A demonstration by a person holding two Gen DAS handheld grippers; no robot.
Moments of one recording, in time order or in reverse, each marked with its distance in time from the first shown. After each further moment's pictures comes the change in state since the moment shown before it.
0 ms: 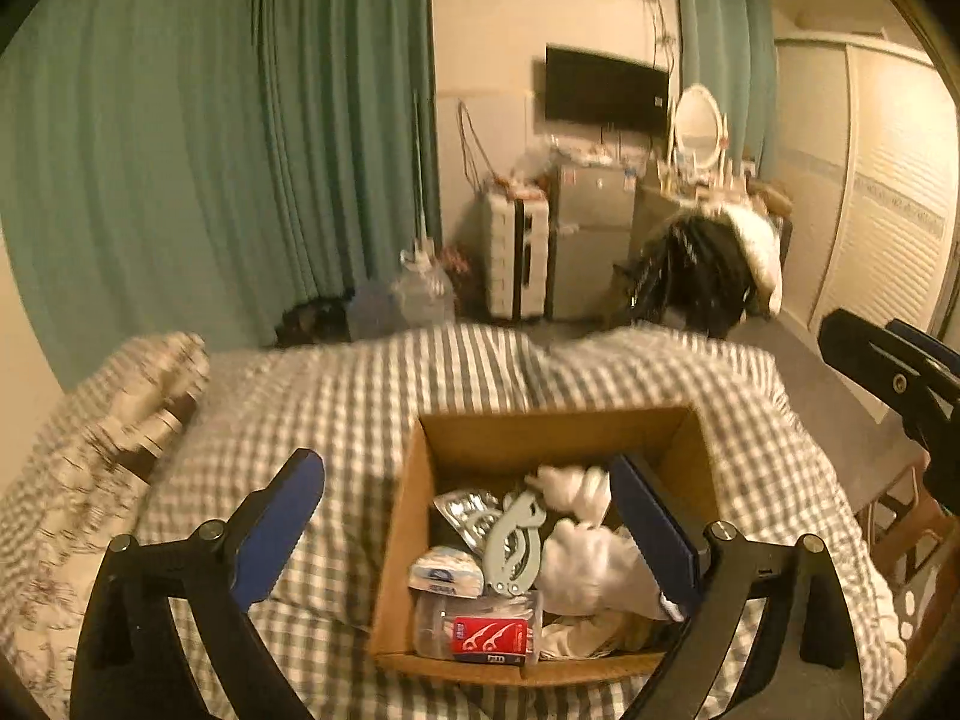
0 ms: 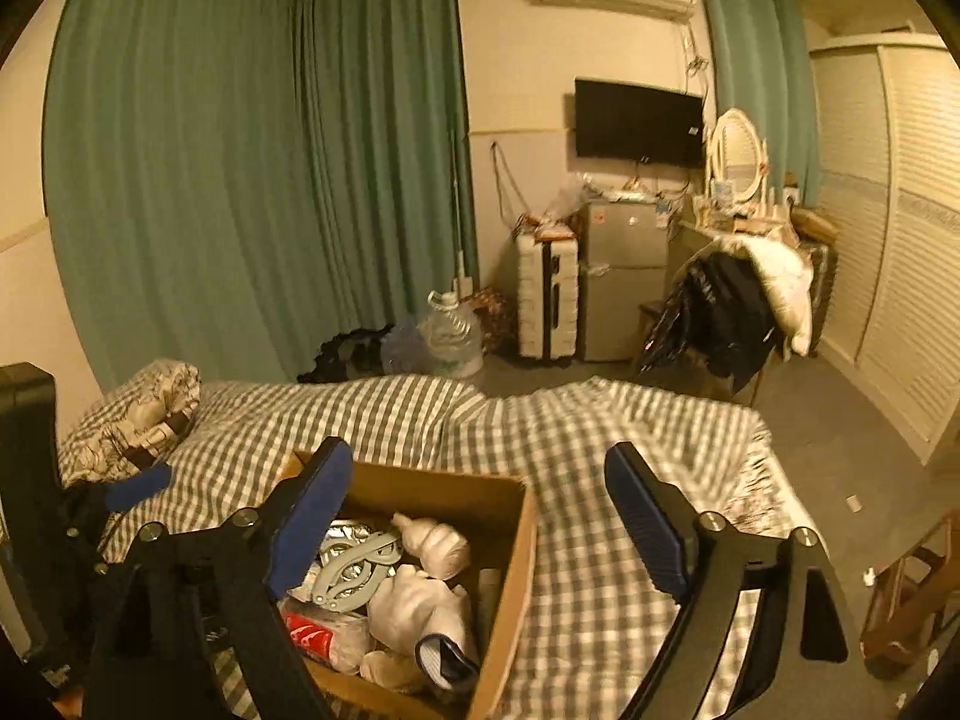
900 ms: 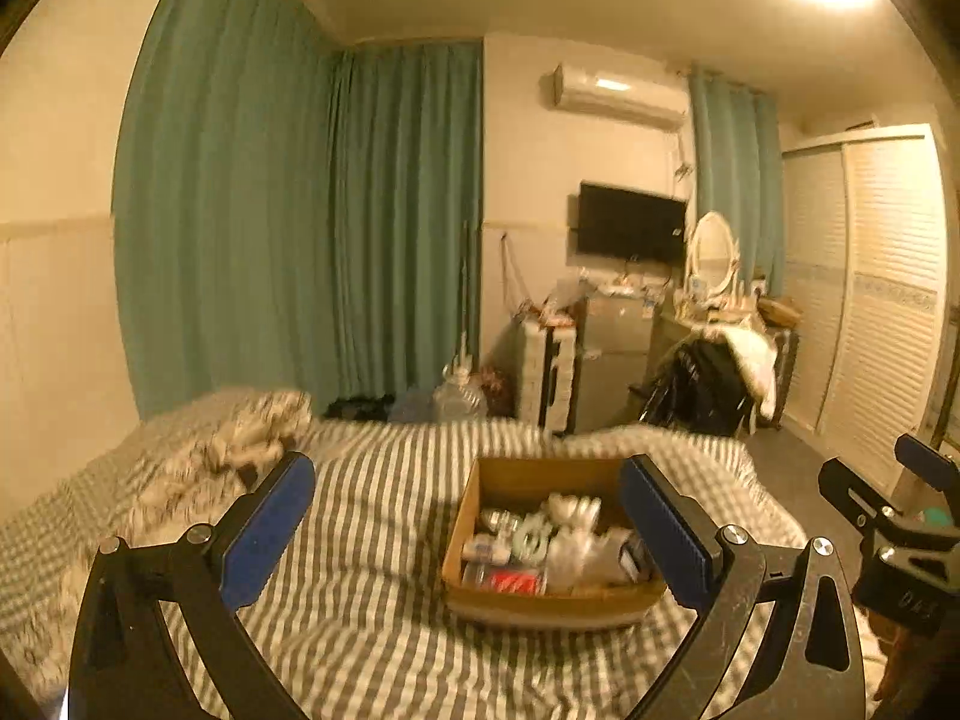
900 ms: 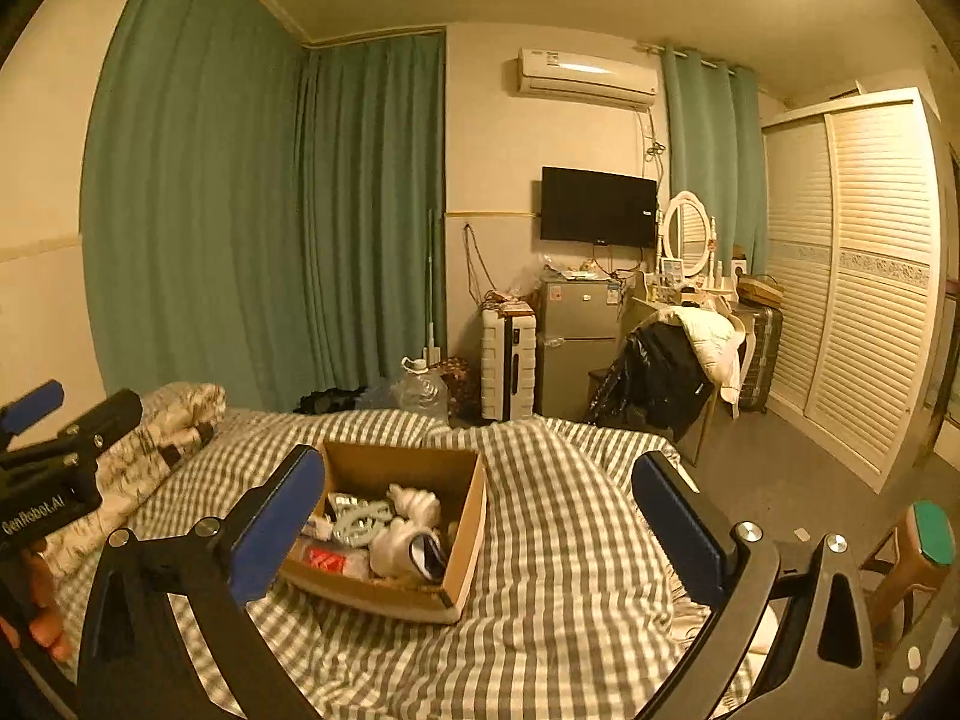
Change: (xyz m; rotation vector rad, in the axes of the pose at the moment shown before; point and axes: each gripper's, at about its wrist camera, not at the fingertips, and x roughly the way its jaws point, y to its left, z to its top) left arm -0.169 0.019 -0.073 -0.101 -0.286 0.080; right arm -0.171 0.011 -0.070 -0.047 -0.193 -0.082
